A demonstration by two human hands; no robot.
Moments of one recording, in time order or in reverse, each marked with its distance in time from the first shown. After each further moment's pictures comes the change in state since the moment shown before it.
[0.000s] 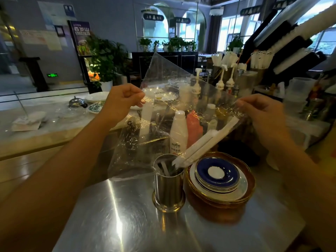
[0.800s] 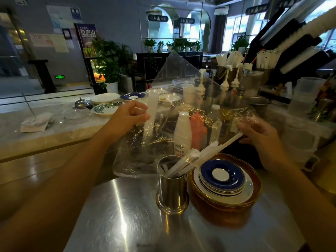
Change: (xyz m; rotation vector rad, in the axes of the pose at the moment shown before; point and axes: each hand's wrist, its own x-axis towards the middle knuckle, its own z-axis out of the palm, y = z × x) left_hand -0.025 -0.021 0.001 0.024 -0.140 -0.219; right_hand -0.024 0.044 0.004 0.226 -0.153 0.240
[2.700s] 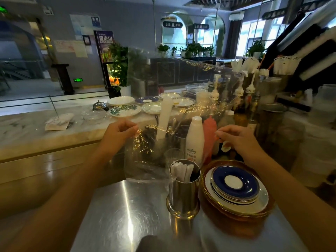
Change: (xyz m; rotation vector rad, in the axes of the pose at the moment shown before) left_hand -0.044 -0.037 -0.035 -0.045 0.179 -0.069; right_hand 0.026 0.009 0.060 -0.112 -0.243 -0.068
